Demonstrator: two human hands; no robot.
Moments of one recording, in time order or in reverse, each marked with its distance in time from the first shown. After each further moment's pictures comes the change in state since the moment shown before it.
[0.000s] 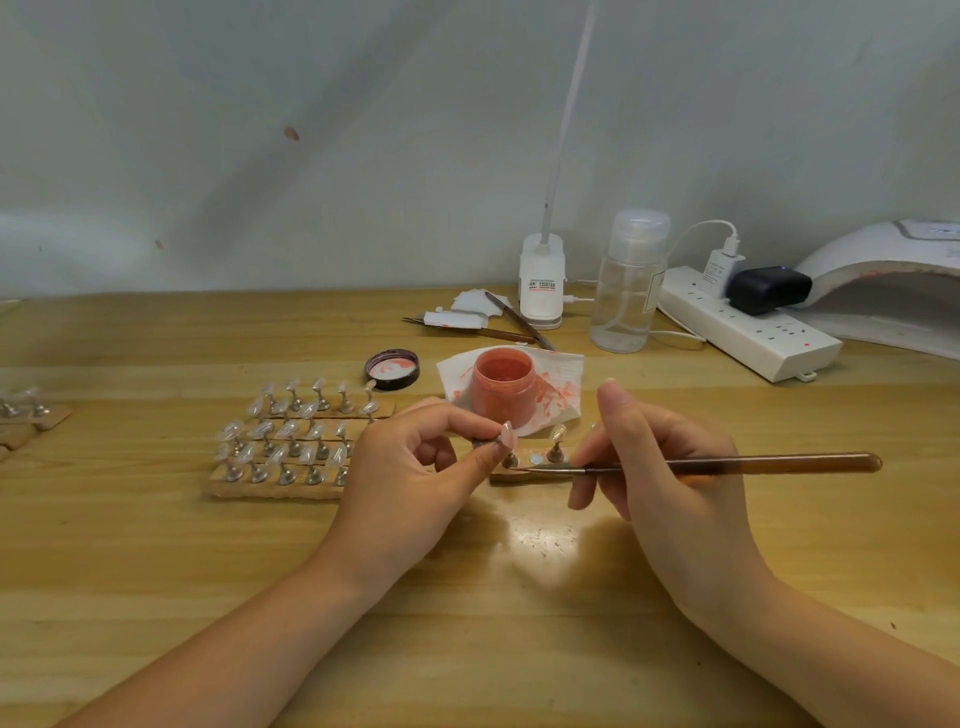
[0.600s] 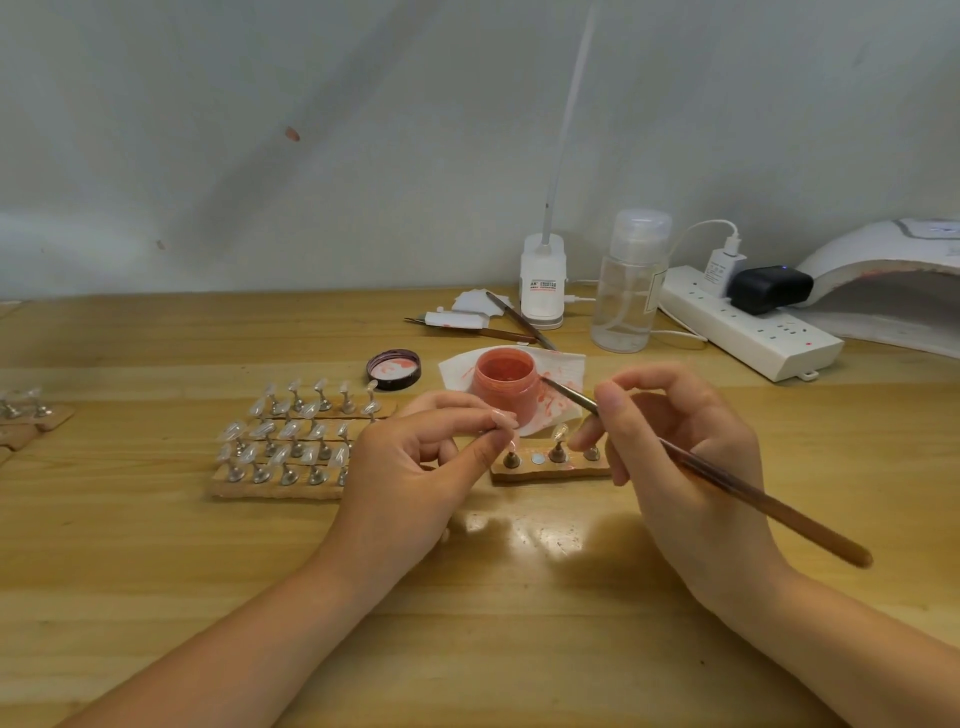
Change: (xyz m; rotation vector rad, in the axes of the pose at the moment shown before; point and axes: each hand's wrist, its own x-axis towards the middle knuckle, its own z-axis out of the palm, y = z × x) left_hand 0.001 -0.003 -0.001 -0.091 -0.016 0.044; right_hand 0.006 -0.001 -0.008 -0.148 -0.023 -0.148
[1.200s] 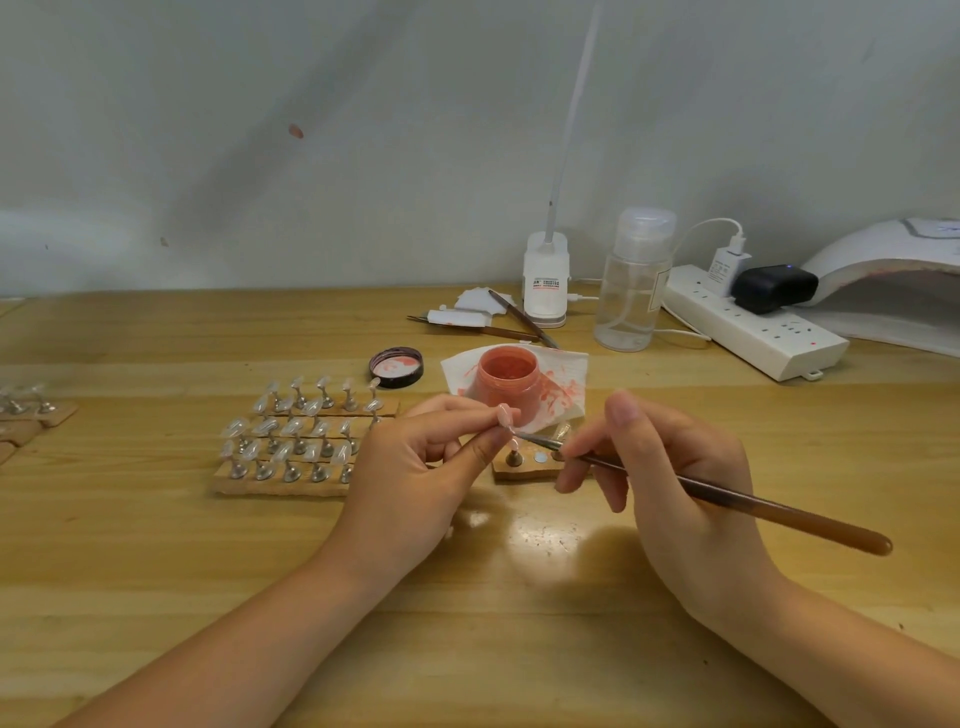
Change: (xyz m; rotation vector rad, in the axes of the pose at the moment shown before) left_hand 0.000 -0.001 0.002 -0.004 -0.024 0.017; right_hand -0.007 0.006 0.004 0.046 -0.099 -0.049
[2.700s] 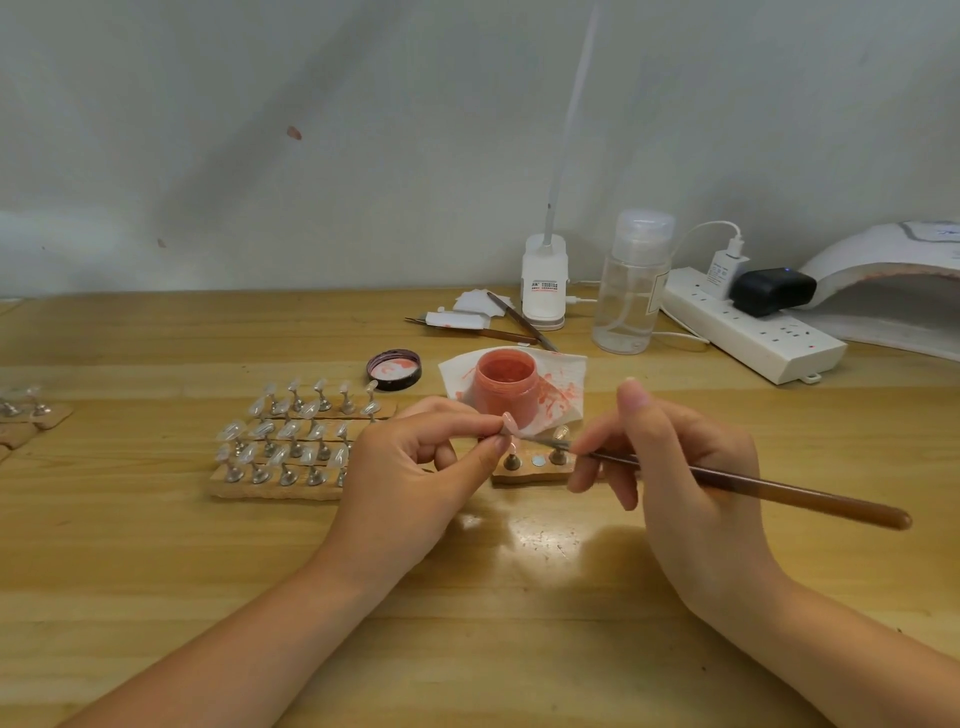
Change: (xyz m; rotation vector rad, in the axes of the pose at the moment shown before) left_hand 0.000 0.001 -0.001 0.011 0.043 -0.027; right_hand 0.004 -0.001 -0.001 0.025 0.072 0.036
